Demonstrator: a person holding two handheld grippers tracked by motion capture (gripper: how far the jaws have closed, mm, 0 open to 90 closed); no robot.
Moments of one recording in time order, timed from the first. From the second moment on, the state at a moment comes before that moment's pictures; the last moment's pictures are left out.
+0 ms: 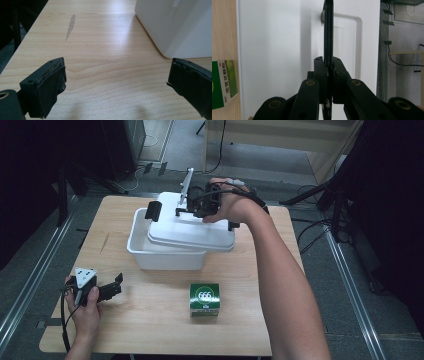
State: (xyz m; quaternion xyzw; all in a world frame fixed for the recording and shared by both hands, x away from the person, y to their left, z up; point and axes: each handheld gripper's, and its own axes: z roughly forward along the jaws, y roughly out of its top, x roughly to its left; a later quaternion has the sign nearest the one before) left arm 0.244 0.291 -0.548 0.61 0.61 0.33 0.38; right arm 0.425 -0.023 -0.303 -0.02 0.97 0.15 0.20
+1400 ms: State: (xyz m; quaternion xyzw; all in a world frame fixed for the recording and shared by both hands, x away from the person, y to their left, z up) left arm 0.243 0.293 -0.548 0.60 0.61 0.34 0.39; right arm 0.410 -0.186 -0.334 0.10 0.96 0.15 0.19
